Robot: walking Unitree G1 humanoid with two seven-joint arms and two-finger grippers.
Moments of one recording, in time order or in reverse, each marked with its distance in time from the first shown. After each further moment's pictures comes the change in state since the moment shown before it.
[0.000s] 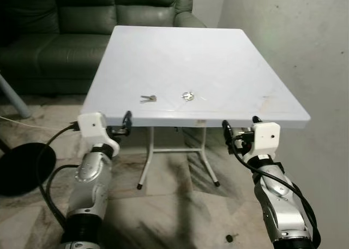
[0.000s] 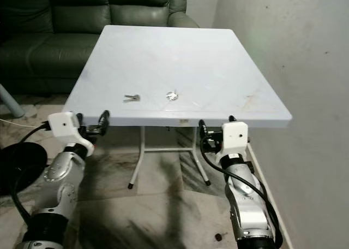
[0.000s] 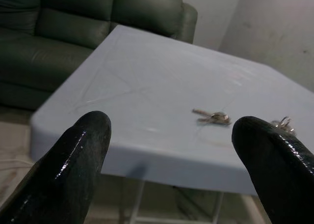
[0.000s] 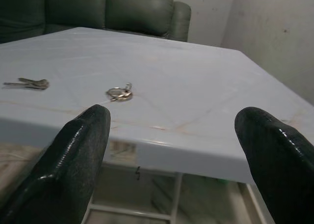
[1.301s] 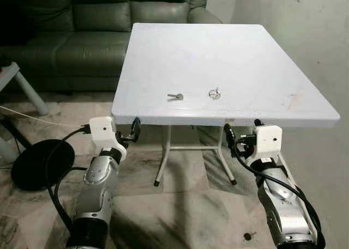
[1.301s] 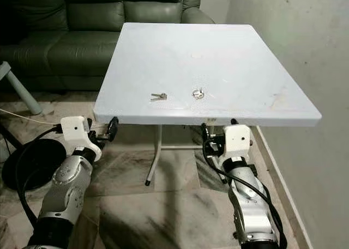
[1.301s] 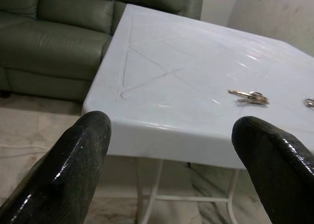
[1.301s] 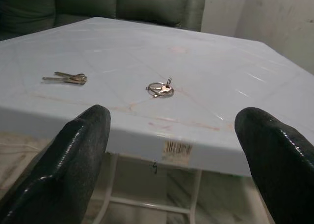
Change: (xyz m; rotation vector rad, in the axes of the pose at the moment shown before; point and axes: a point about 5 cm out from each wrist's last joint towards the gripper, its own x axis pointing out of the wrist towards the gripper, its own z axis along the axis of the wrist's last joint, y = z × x) left arm -0.004 -0.011 -0.011 0.038 0.067 -0.022; right arm -0.005 -0.005 -0.005 -0.009 0.027 0.000
